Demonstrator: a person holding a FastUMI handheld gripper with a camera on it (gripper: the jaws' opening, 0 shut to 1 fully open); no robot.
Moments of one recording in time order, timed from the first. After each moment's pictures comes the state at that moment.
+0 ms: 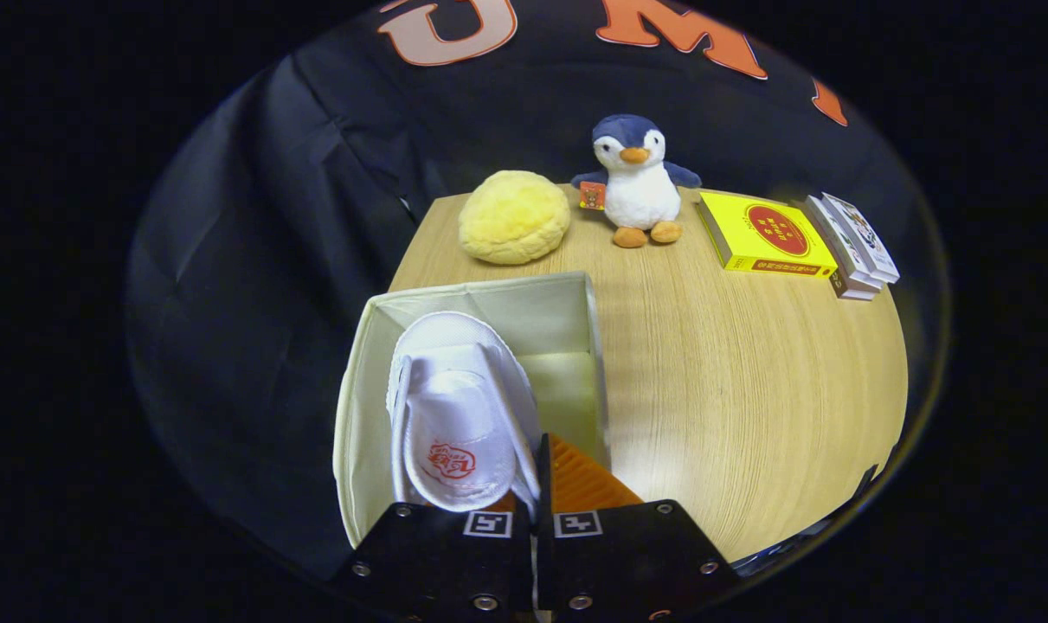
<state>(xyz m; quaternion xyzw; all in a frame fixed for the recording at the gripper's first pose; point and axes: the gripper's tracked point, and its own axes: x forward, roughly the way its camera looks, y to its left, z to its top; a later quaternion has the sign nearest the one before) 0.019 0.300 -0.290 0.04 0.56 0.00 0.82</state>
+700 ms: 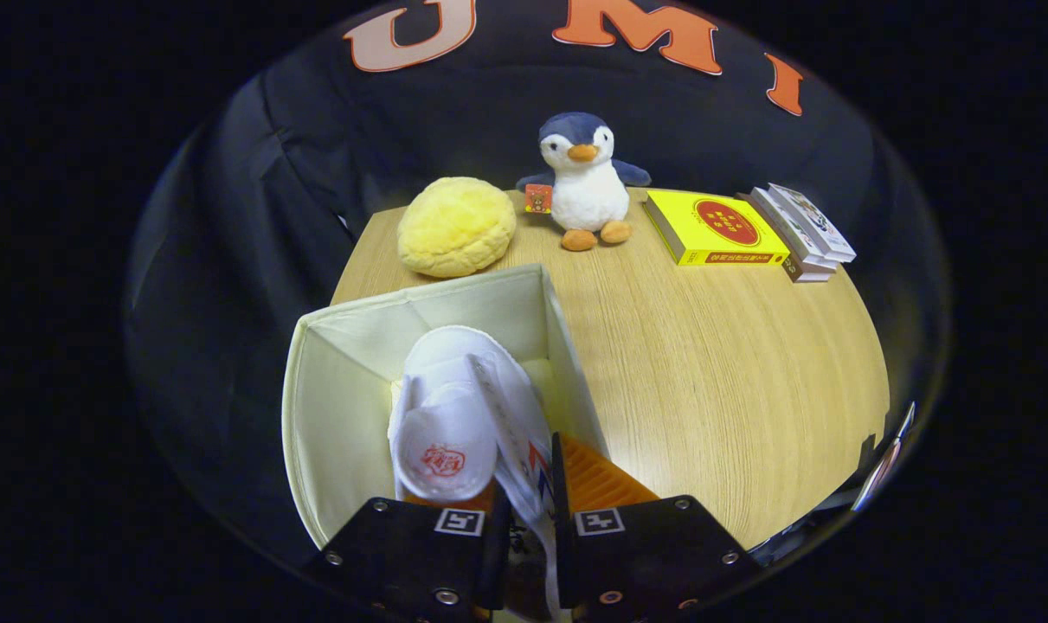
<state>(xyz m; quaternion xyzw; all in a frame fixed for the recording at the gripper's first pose) 0.019 0.298 -0.312 0.05 0.55 -0.07 0.83</state>
